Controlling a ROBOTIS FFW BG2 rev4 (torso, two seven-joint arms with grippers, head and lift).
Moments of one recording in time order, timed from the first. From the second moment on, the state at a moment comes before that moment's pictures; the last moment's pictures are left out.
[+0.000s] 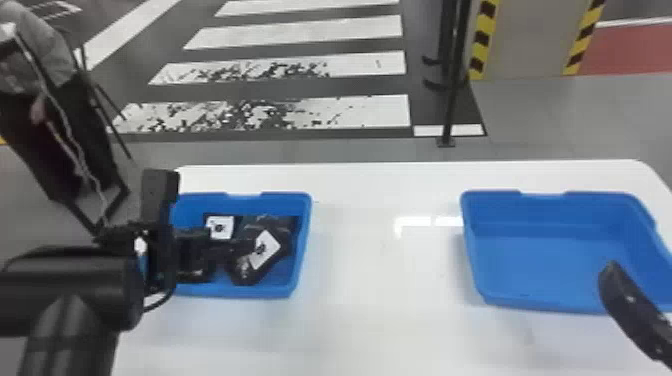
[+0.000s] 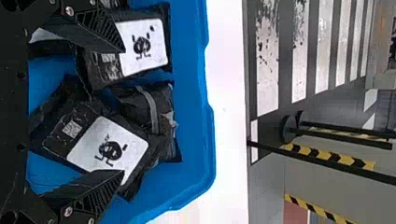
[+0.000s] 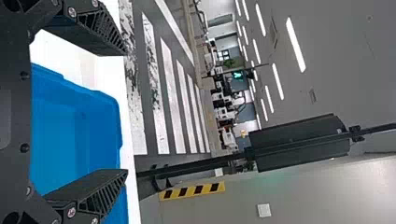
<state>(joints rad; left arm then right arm) -0.01 0.24 0.23 -1.91 -0.09 1.08 -0.62 0.78 0.00 -0.23 -2.41 -0.34 0.19 0.37</state>
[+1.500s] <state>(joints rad) -0.18 0.25 0.09 -1.68 -0.27 1.26 -0.77 0.75 0.00 -0.23 -2.35 -0.39 0.19 0.39</state>
